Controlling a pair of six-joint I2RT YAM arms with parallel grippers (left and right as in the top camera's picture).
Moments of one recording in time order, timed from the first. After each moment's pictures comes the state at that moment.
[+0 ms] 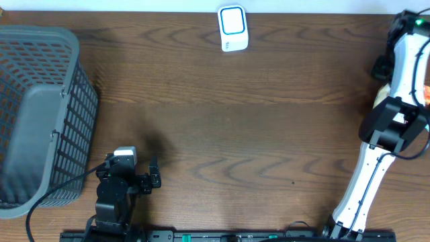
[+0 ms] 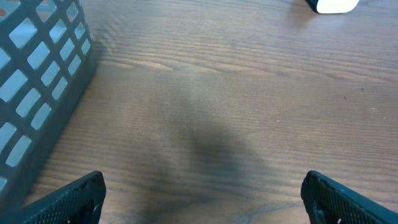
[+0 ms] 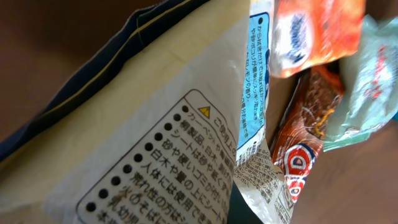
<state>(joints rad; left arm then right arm) -0.17 0.15 0.24 -0.61 -0.13 -0.14 -0.35 2.63 2.67 -1.52 0.34 0.21</state>
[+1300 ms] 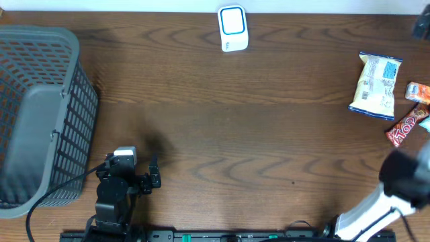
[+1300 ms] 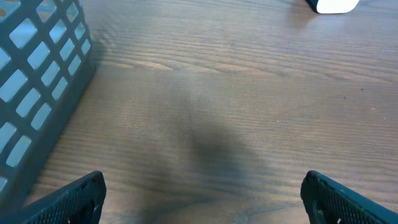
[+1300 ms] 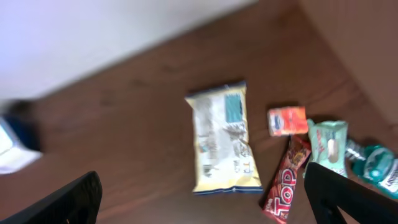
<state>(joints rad) -0.17 0.15 0.24 -0.61 -0.13 -0.14 -0.44 1.93 2.53 -1.40 -0.12 0.05</state>
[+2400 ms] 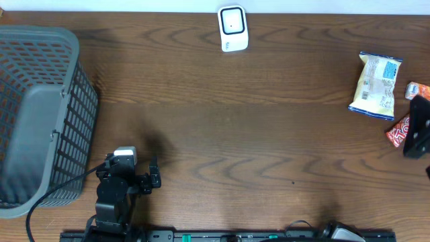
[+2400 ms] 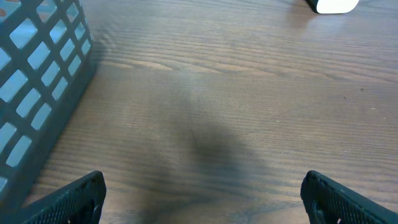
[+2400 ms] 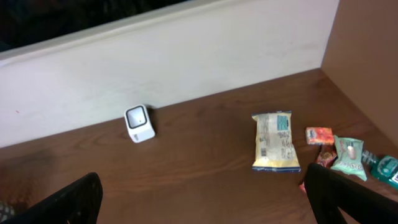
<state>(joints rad) -0.17 0.15 0.24 -0.61 -0.13 -0.14 -0.44 1.24 2.53 -1.69 -0.35 0.06</state>
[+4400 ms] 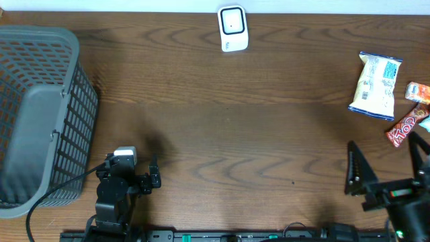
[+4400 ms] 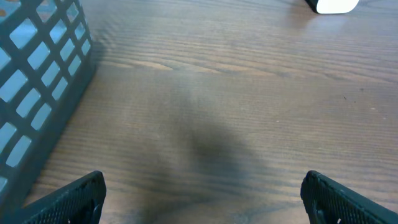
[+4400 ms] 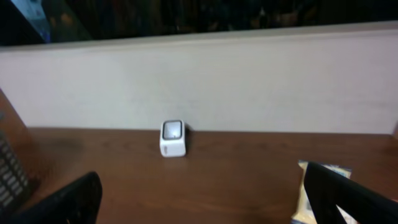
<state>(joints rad) -0.17 0.15 0.24 -0.61 -0.13 -0.14 -0.14 0.48 1.25 -0.87 -0.32 0.07</state>
